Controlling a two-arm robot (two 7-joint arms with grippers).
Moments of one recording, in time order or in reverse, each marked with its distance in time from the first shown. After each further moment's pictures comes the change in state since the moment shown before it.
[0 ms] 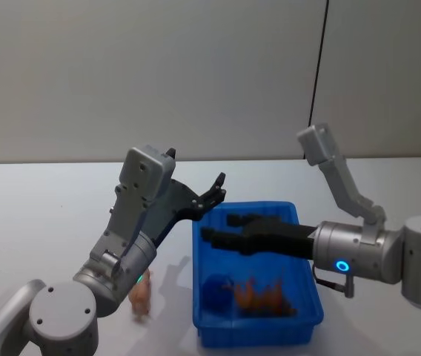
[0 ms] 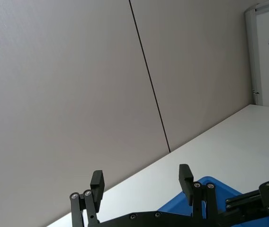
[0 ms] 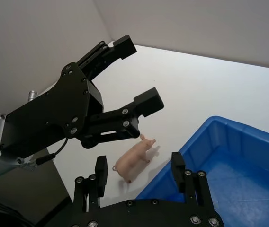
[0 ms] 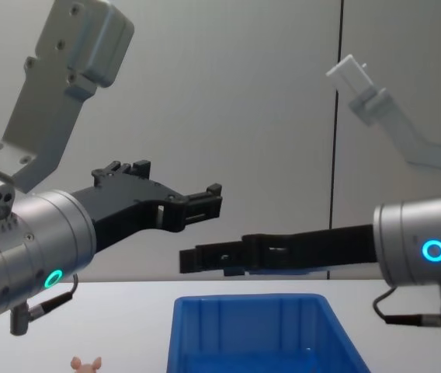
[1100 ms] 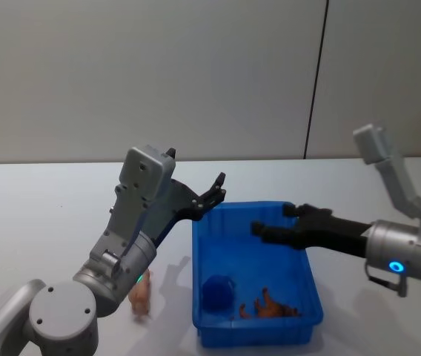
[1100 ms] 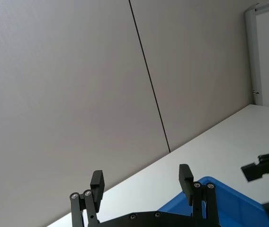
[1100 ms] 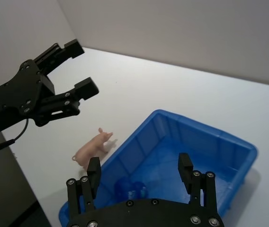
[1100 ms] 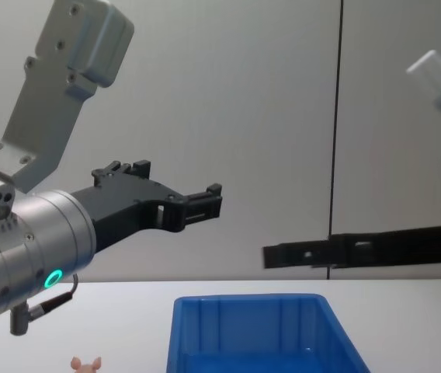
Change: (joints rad) left arm 0.000 0.000 0.000 0.000 0.000 0.000 0.000; right arm -0.058 0.116 0.072 -0.072 0.015 -0.045 -0.029
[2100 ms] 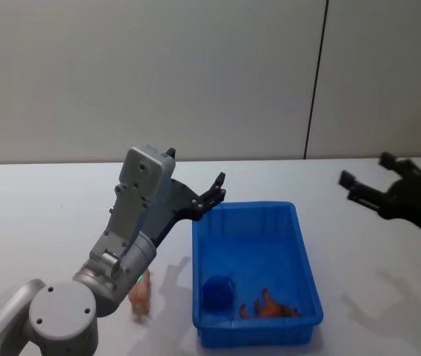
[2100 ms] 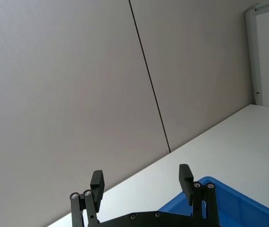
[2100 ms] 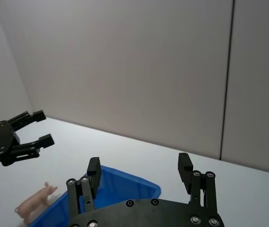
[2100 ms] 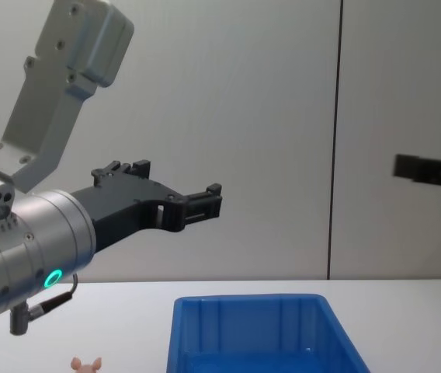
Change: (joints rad) left arm 0.000 0.000 0.000 0.000 0.000 0.000 0.000; right arm -0.211 0.159 0.130 -0.181 0.148 -0.403 -0.181
